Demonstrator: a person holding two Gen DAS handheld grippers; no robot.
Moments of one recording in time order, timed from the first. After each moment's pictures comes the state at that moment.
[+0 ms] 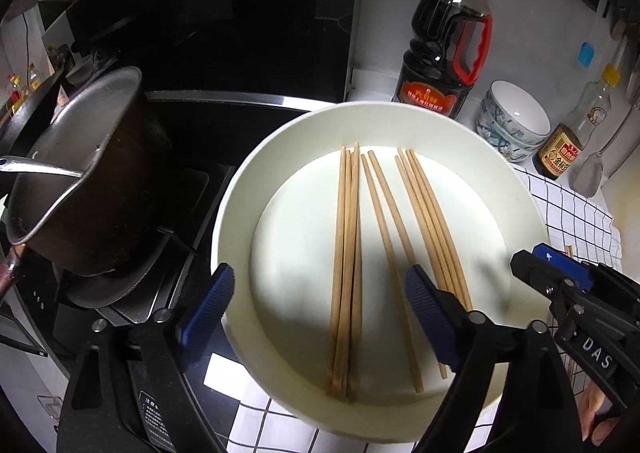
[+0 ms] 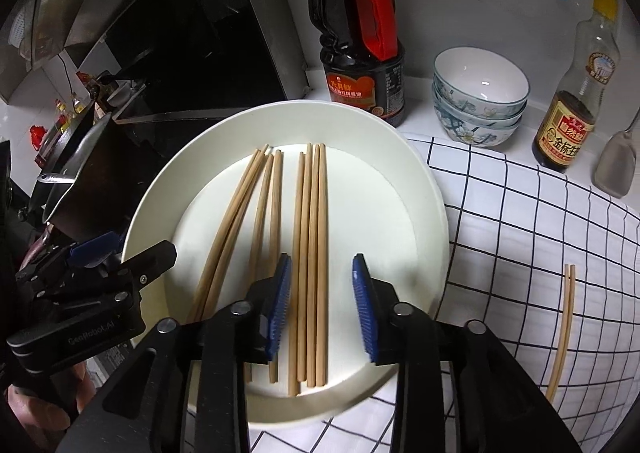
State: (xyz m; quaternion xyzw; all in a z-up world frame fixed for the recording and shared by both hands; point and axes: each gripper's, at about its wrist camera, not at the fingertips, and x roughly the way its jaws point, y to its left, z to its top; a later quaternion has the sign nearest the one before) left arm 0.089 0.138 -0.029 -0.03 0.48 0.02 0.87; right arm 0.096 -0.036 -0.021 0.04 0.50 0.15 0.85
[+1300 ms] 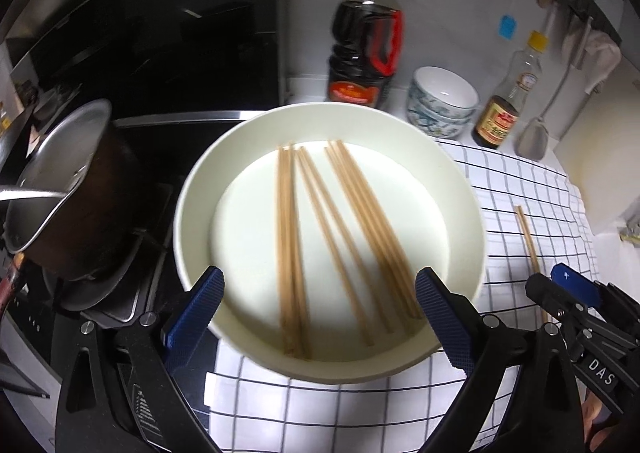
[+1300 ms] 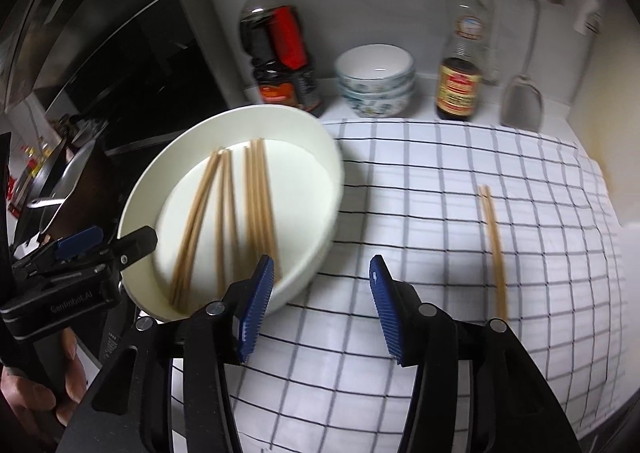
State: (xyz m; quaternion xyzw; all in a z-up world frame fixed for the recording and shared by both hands) left arm 0.051 0.103 -0.006 0.00 0.47 -0.07 0.88; right arm 0.002 -0.095 0.006 0.08 0.48 0.03 0.87
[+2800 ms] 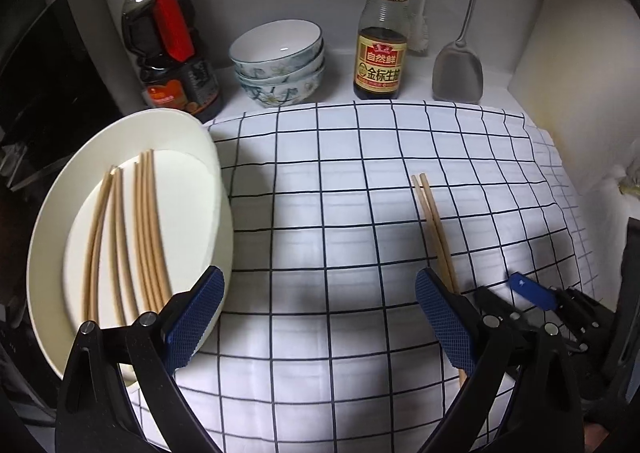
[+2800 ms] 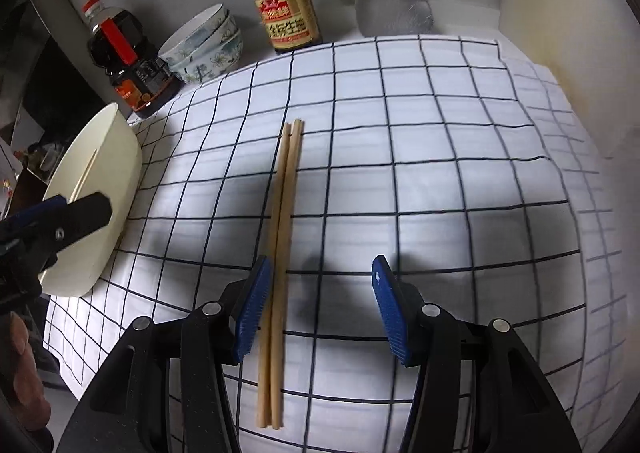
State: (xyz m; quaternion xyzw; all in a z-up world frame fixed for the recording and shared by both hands) left arm 0.062 -0.121 -0.051 0.07 0.49 -0.11 0.86; right arm 0.004 -0.287 -0.103 0.12 0.52 0.01 0.84
